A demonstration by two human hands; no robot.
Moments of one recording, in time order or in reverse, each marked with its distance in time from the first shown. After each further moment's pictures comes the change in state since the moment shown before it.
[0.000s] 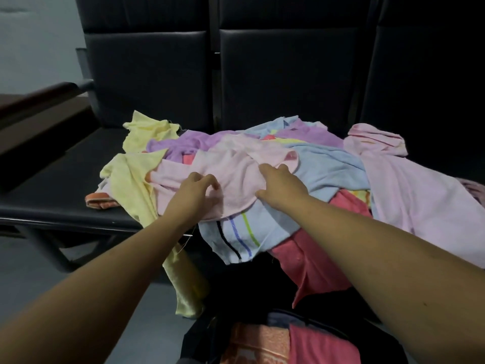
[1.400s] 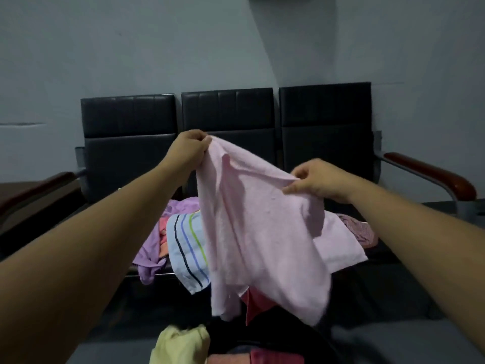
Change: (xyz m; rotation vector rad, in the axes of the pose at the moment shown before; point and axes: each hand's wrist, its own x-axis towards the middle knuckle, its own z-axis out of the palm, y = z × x) left_hand -0.062 0.253 -0.227 -0.736 0.219 0.110; right_hand -0.233 0.082 -0.270 0.466 0.144 -0.081
